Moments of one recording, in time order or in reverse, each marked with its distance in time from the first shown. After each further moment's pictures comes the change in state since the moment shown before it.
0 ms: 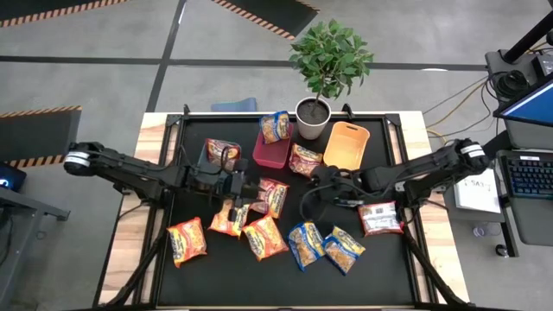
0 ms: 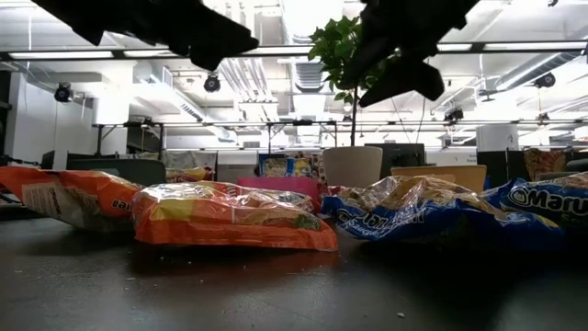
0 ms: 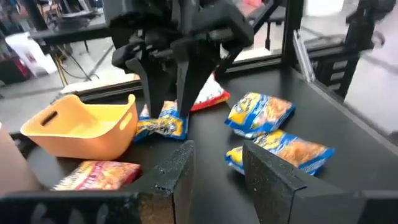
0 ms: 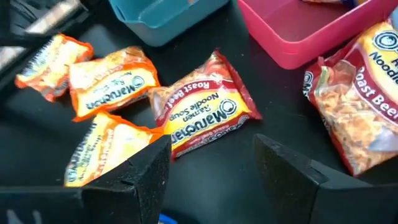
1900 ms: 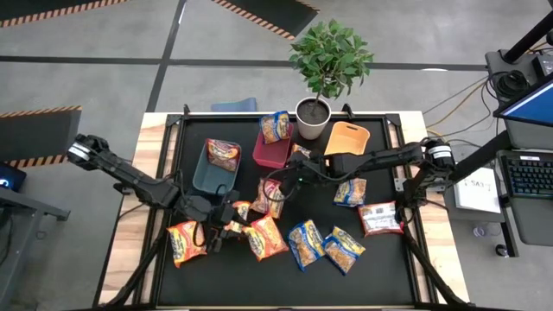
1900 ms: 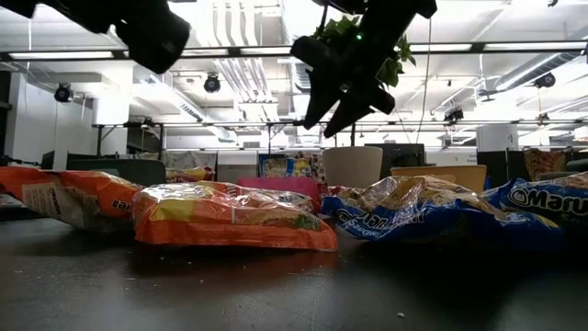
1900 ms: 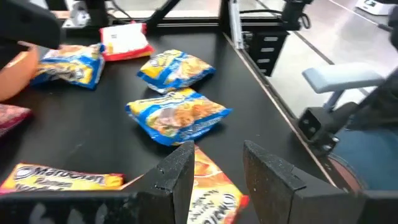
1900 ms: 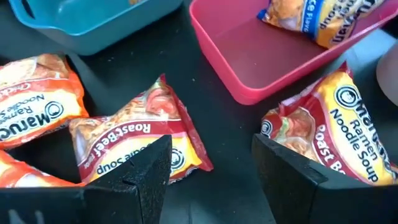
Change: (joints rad) left arm -0.355 -0.028 -0.012 -0.176 -0.148 -0.296; right arm -0.174 0.279 0.289 -0.172 -0.002 -0.171
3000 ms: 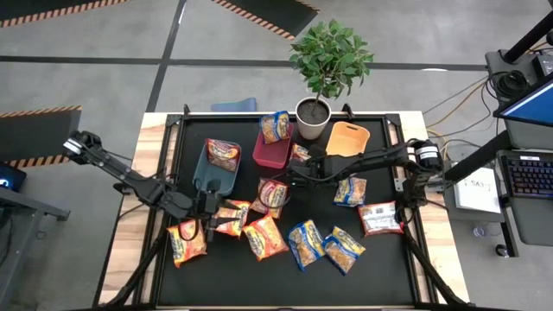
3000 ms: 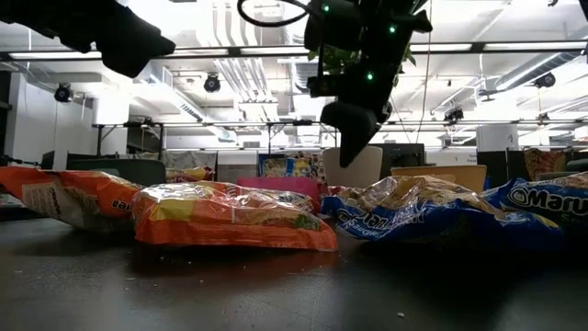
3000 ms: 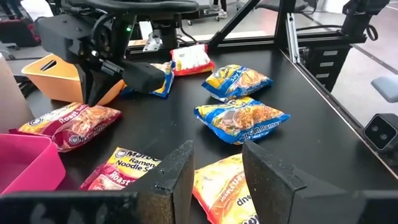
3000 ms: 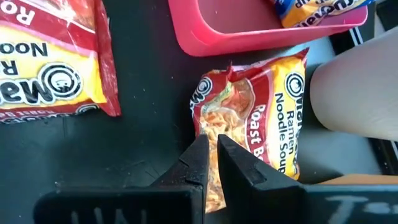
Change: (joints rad) left arm -0.045 -0.215 -0.168 0.023 -0.299 0.053; right arm -0.022 0.110 0.028 -0.211 0.121 -0.355
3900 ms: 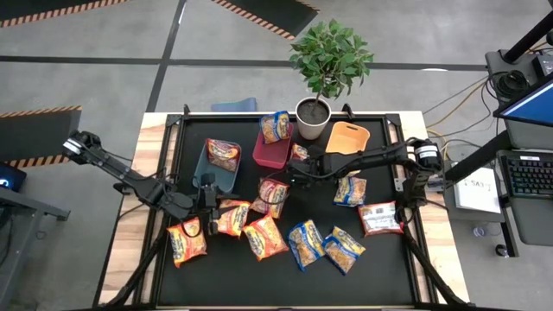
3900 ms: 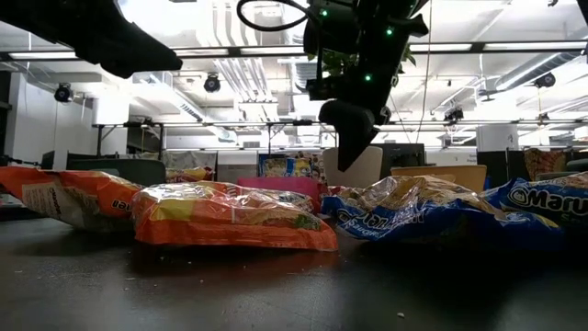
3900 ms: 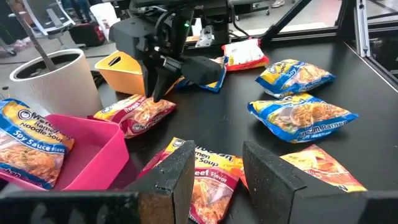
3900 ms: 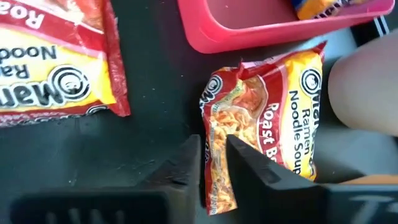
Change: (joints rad) left arm 0.000 -0.019 0.000 -0.063 -0.209 0.009; right arm -0.023 0.001 0.003 0.004 -0.074 0.017
